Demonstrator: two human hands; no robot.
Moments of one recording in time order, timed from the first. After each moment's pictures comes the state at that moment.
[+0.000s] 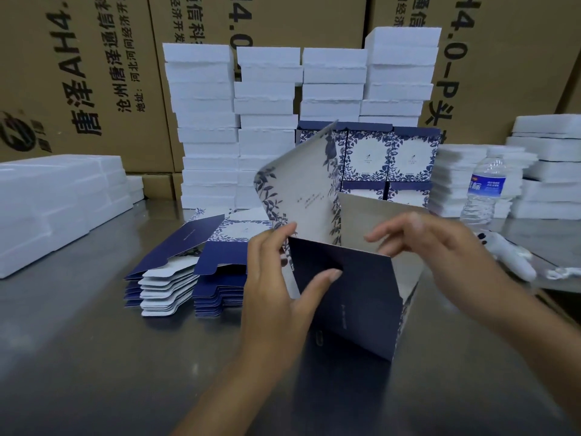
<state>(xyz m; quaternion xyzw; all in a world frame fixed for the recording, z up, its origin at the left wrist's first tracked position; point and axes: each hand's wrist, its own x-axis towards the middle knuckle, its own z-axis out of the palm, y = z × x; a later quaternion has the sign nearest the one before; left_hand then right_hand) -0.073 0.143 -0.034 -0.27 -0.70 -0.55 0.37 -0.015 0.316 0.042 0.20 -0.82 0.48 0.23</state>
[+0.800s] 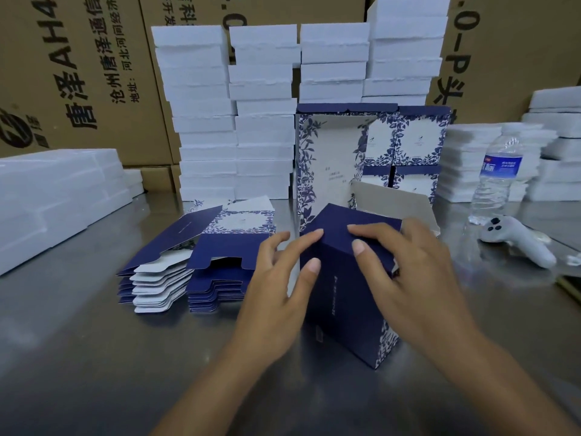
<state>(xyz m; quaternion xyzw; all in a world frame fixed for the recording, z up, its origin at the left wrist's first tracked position) -0.097 0.140 -0.052 -0.29 -0.79 -0.50 0.19 -0.040 0.295 -0.012 0.02 -0.87 0.25 0.42</state>
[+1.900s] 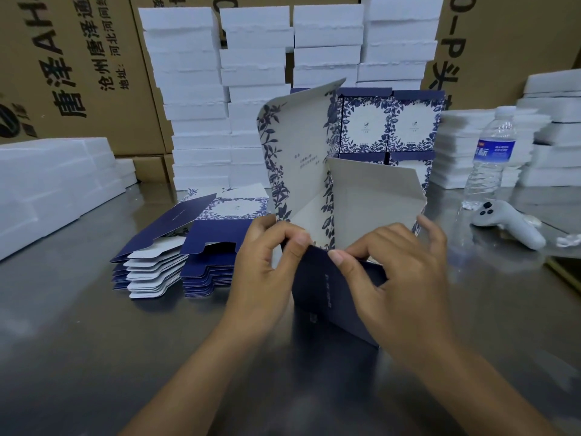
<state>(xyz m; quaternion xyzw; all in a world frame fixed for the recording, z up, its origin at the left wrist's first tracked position) -0.087 0.142 -0.037 -0.27 -0.73 -0.59 0.22 -0.029 0.280 -0.032 0.07 -0.82 0.18 0.55</state>
